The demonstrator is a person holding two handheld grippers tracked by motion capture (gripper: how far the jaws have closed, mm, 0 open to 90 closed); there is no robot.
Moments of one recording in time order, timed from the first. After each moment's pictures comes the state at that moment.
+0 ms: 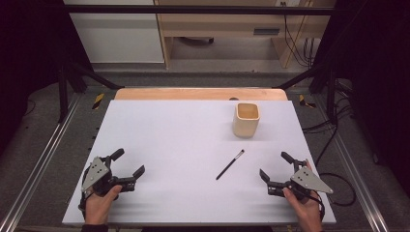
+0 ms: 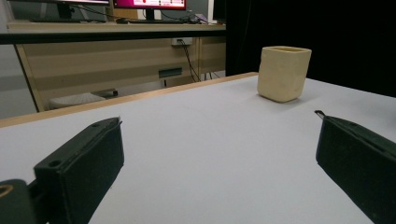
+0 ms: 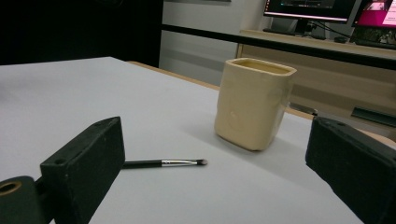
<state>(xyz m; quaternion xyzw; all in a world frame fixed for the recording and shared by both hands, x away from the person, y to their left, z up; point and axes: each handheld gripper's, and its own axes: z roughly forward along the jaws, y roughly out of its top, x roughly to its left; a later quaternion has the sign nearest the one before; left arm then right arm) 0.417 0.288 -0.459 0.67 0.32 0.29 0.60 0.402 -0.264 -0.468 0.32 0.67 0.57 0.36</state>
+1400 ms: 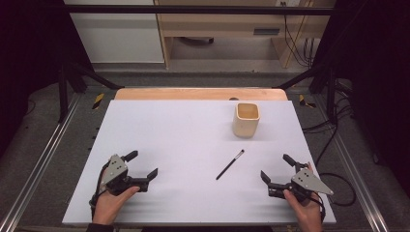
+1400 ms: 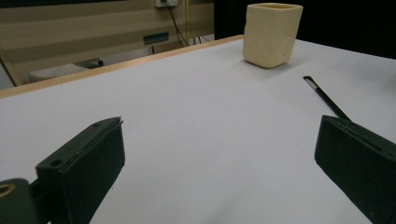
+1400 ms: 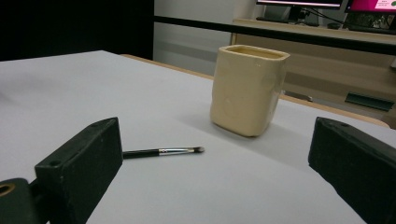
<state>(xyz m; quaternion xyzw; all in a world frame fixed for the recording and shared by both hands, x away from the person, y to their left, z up) 0.426 0.247 -0.456 0.73 0.32 0.26 0.54 0.398 -0.265 -0.471 0.34 0.67 0.56 0.35</state>
